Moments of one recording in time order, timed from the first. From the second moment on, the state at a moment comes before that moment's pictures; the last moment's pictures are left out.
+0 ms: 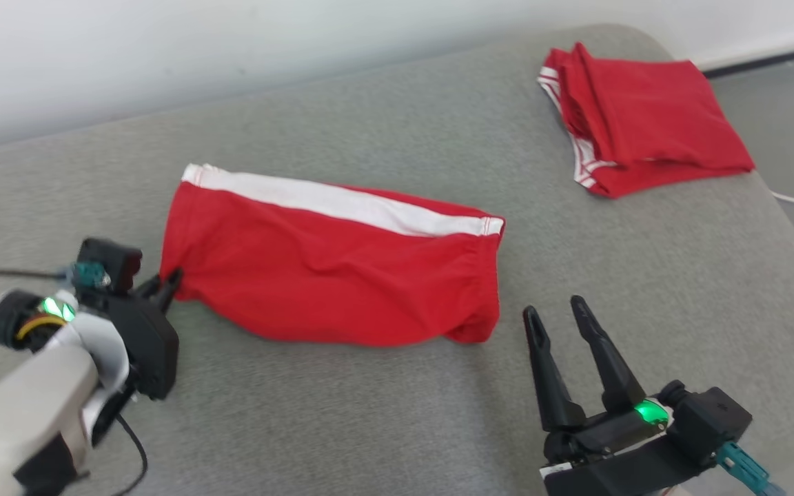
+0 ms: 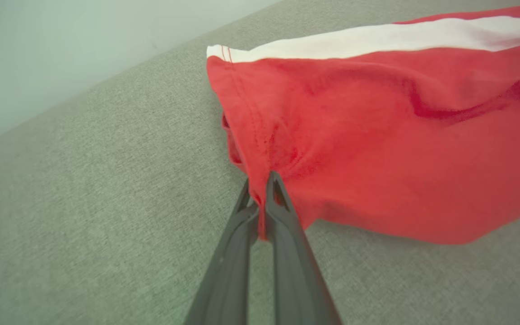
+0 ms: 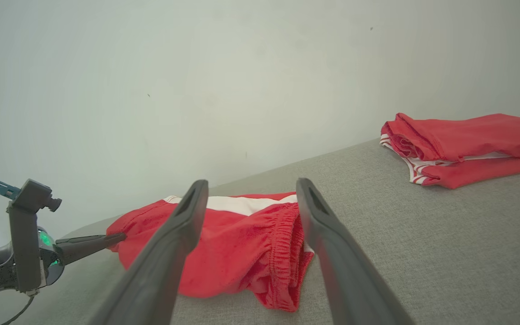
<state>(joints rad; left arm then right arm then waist) -0.91 0.58 -1.14 0.76 -1.01 -0.07 -0.06 -0.08 -0.11 0.23 -0.02 0.39 0.13 -0.26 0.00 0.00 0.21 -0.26</state>
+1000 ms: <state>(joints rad) -0.53 0.60 -1.03 0.33 -1.01 0.27 -0.26 0.04 -0.11 0.10 -0.02 0.37 0.13 -0.26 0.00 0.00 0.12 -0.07</state>
